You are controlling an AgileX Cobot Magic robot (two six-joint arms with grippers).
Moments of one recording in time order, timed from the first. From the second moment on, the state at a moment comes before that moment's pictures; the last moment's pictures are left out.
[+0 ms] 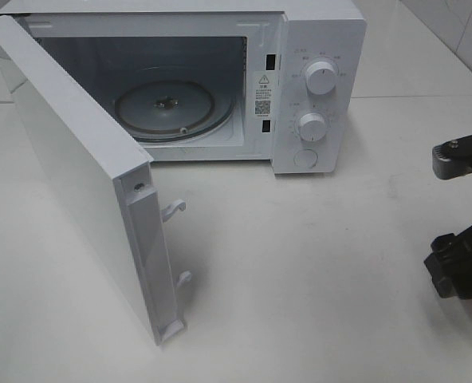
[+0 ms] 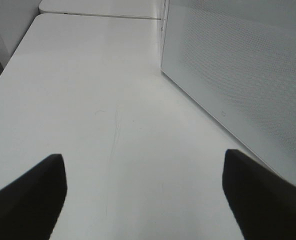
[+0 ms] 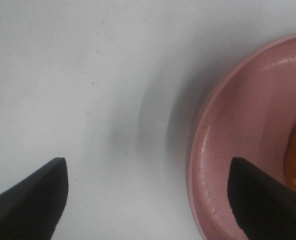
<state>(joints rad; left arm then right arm) 0.03 -0.01 -0.50 -0.06 1.05 0.00 0.31 1.28 -0.56 -0.26 0.63 0.36</state>
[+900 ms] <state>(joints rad) 0.03 -0.01 -0.50 -0.06 1.05 0.00 0.14 1.66 -0.59 -0.26 0.42 0.30</state>
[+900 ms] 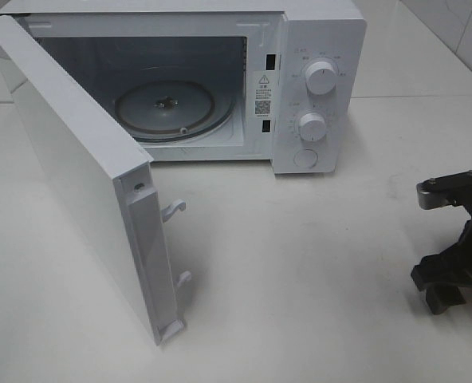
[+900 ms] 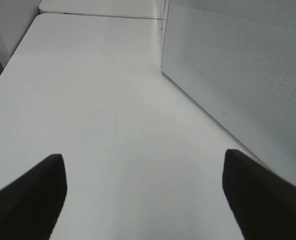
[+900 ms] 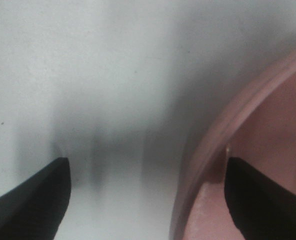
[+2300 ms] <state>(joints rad) 0.03 -0.01 -0.50 -0.06 1.05 0.00 0.25 1.60 -0.63 -0.44 0.61 0.47</state>
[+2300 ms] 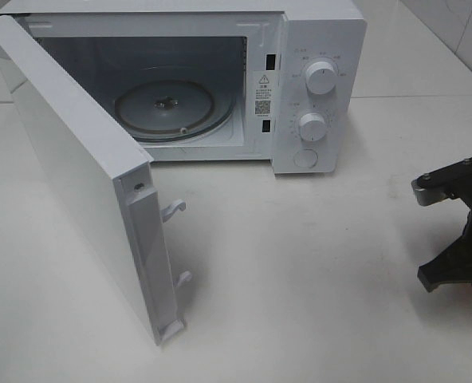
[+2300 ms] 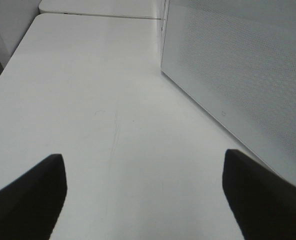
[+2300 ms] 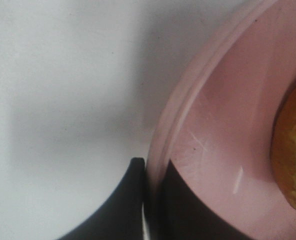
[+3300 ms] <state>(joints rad) 0.03 -0.01 -0.50 -0.06 1.05 0.00 0.79 1.28 -0.63 -0.52 0.87 0.34</state>
